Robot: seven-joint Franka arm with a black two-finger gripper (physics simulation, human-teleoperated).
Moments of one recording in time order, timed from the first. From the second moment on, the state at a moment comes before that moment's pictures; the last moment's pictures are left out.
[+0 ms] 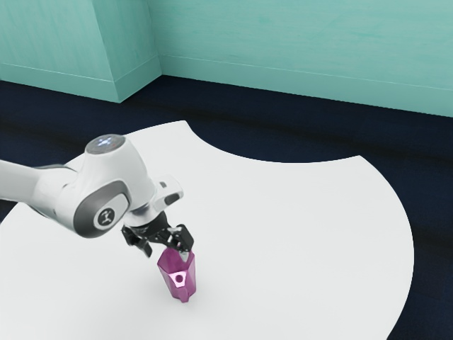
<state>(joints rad) -0.04 -0.19 -0.18 -2.58 -0.11 2.55 -0.34</state>
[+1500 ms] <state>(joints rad) 0.45 -0.26 -0.88 -2.74 -0.27 2.84 -0.82</state>
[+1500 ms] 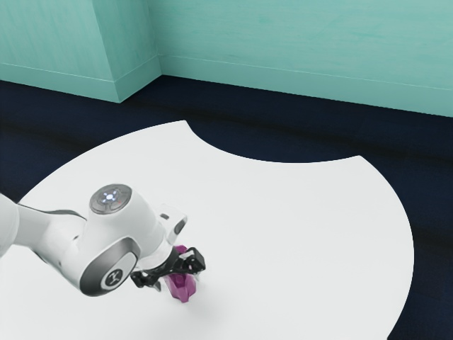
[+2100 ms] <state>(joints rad) 0.71 -0.30 -1.20 -2.75 -0.32 2.89 -0.89</state>
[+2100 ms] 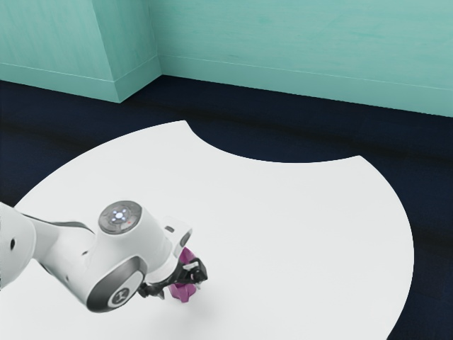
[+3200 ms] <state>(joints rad) 0.77 -0.31 -1.25 -2.72 -0.32 2.86 -0.88</state>
